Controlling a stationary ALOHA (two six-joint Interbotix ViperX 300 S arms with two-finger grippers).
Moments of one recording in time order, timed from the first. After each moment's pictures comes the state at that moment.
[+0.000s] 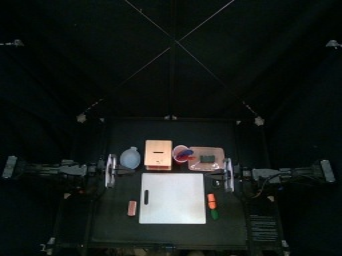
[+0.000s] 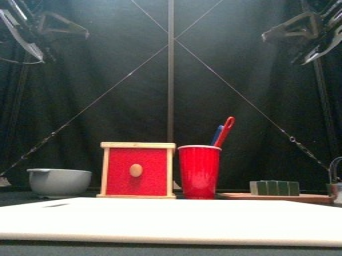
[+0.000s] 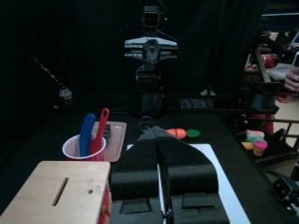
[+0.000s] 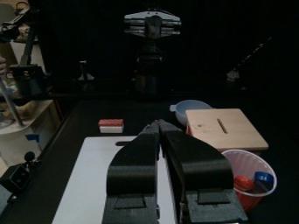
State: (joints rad) left arm 0.00 -0.96 1.19 0.00 -0.29 0.00; right arm 0.00 -0.97 1.19 0.00 -0.29 0.00
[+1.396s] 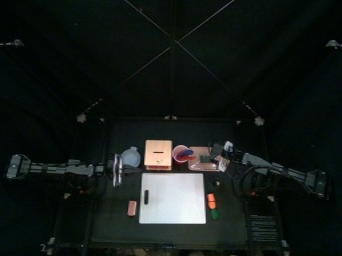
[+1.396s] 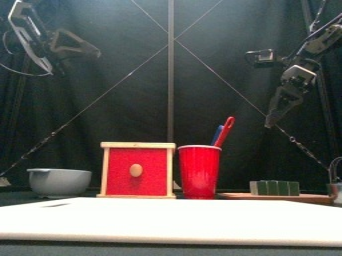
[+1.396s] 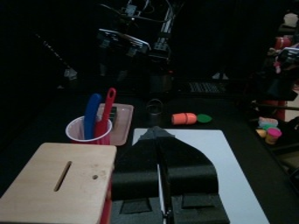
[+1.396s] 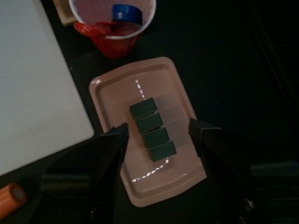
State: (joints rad) left arm 0.06 -0.80 1.19 -0.01 -0.37 0.01; right arm -0.46 -0.70 0.93 -0.12 0.58 -0.05
